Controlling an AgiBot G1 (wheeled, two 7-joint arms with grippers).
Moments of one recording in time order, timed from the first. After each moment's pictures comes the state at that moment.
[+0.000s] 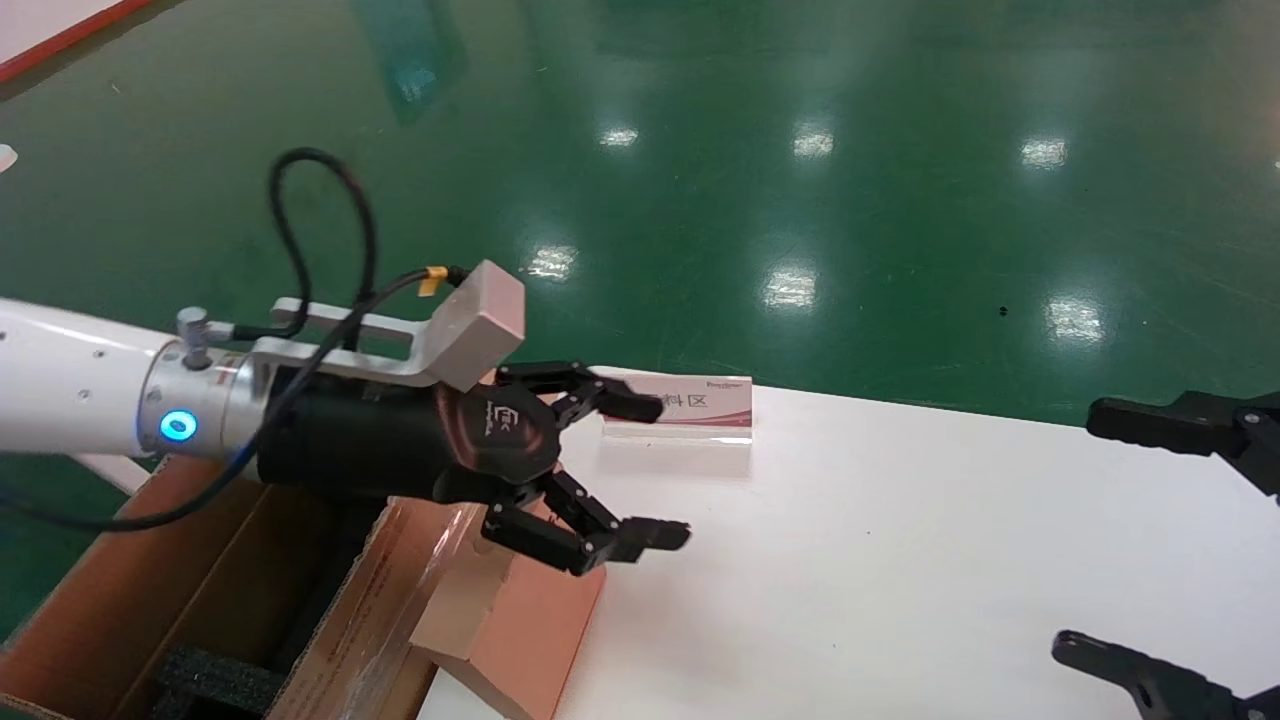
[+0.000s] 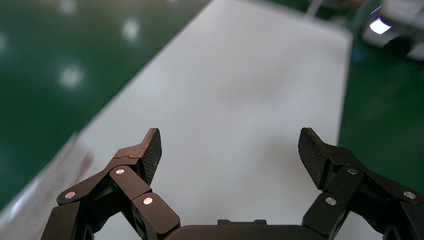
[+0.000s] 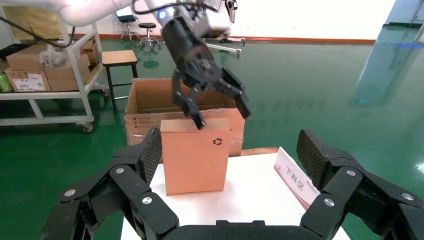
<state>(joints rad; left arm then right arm) -1.27 0.54 0.45 -1.34 1.14 1.43 -0.61 1.08 -0.61 -0.28 1.28 -0.73 -1.50 0.19</state>
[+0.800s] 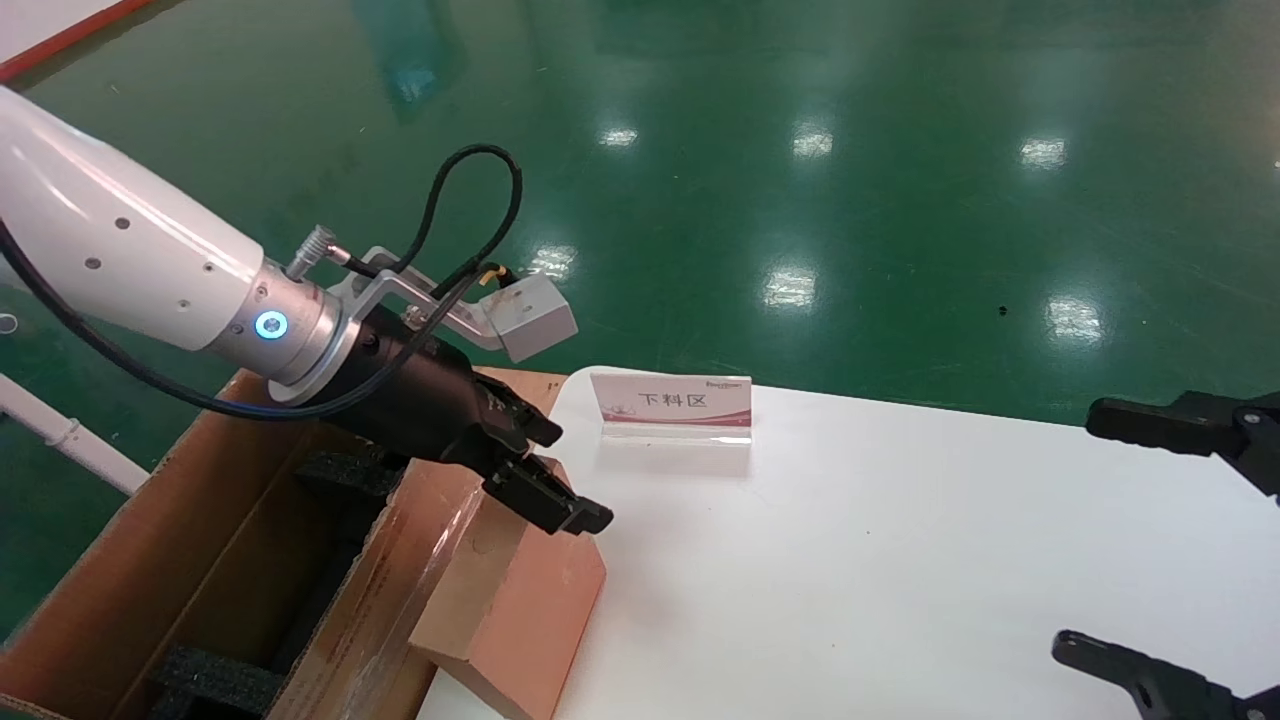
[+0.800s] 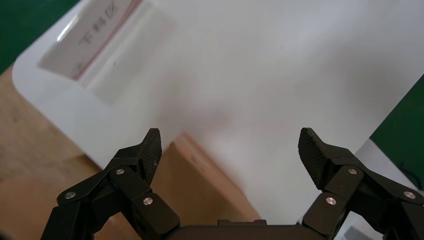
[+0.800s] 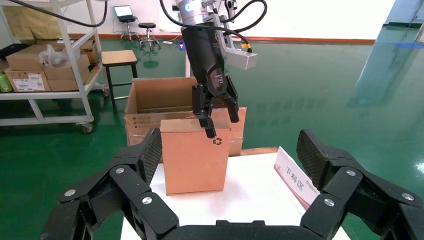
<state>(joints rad) -1.77 0.66 0.93 -1.36 1.53 1.58 -1.22 1.08 -0.61 -0.28 1.28 -0.73 -1.49 0.19</state>
